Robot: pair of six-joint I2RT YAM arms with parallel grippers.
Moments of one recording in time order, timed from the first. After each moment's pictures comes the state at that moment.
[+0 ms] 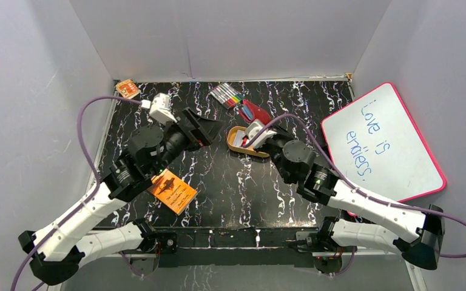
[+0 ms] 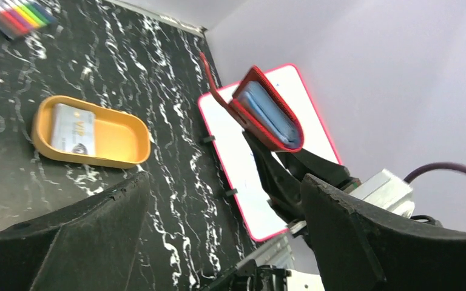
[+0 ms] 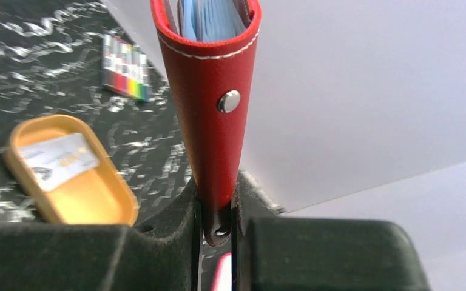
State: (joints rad) left arm -0.87 0.89 1.12 -0.32 -0.29 -0.85; right arm 1.06 0.97 0.86 0.07 0.63 -0.72
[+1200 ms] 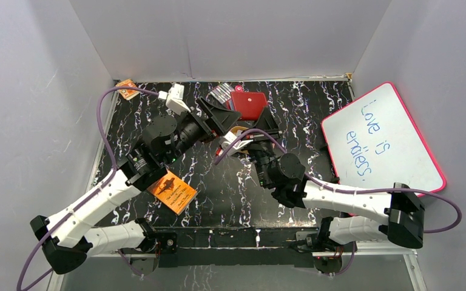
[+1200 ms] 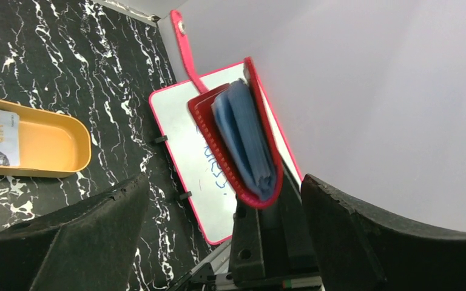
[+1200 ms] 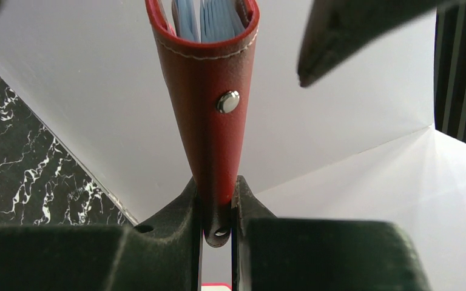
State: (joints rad) left arm -0.87 1.04 1.16 -0.17 -0.17 -0.96; right arm 1.22 1.19 0.81 0.85 0.87 -1.60
